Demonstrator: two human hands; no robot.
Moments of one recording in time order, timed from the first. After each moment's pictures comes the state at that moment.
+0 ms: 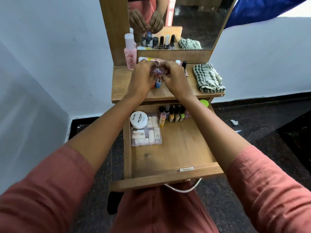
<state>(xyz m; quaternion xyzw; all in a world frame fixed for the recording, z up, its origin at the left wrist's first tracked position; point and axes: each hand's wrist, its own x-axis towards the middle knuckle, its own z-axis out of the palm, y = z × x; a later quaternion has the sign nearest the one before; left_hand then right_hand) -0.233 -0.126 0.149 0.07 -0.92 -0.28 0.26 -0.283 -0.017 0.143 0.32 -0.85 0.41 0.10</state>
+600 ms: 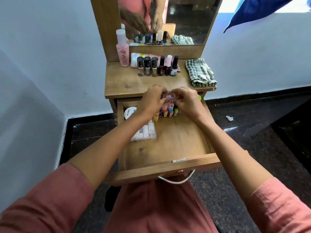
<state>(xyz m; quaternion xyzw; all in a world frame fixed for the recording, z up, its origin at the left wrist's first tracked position) -0.199 -0.072 0.114 0.02 -0.94 -0.31 0.12 -0.244 0.061 0.105 0.31 -0.88 0.35 0.07</state>
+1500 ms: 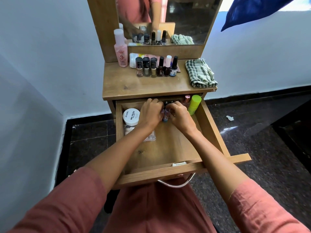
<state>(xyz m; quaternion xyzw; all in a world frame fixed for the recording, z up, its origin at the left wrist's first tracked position) -0.195 -0.061 0.069 0.05 -0.98 -0.18 0.07 -0.231 0.057 0.053 0.24 -0.92 0.32 -0.01</state>
